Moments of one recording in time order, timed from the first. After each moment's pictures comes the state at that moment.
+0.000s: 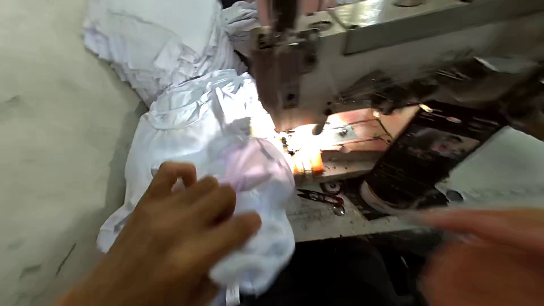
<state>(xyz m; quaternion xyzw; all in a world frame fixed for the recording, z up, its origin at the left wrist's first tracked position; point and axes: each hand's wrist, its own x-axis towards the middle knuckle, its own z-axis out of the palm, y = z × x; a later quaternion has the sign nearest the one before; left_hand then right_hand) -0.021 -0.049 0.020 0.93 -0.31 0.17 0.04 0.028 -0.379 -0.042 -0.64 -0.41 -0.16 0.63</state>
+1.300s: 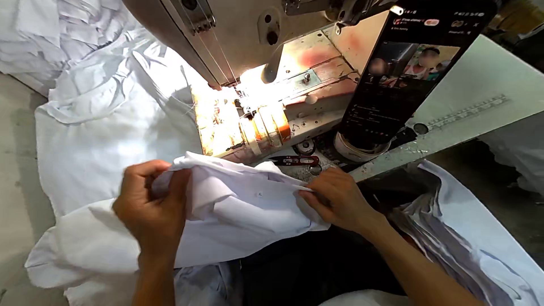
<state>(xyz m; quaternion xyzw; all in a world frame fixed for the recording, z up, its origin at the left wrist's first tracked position) 0.009 -0.037 -0.122 0.88 -0.01 0.35 0.32 0.050 -0.347 -0.214 -0.82 -0.38 -0.19 0.38</state>
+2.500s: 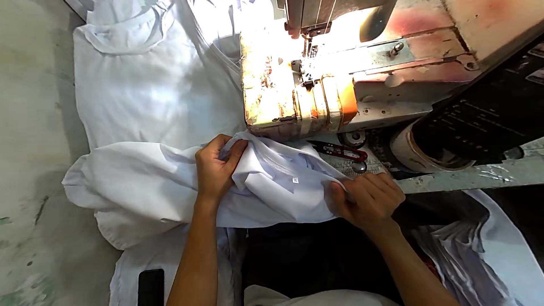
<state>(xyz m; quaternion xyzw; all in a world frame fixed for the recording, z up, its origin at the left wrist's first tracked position) 0.009 -0.032 -0.187 0.89 0.07 0.24 0.39 0.050 -0.326 -0.241 -0.82 -0.32 -0.37 0.29</state>
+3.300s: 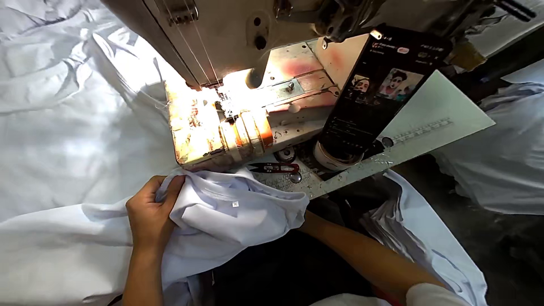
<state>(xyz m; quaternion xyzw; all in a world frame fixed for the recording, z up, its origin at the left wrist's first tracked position) 0.014 -0.036 -0.181 0.88 0.09 0.24 0.41 0.030 -0.328 -0.272 -0.86 -0.22 0.38 0.27</state>
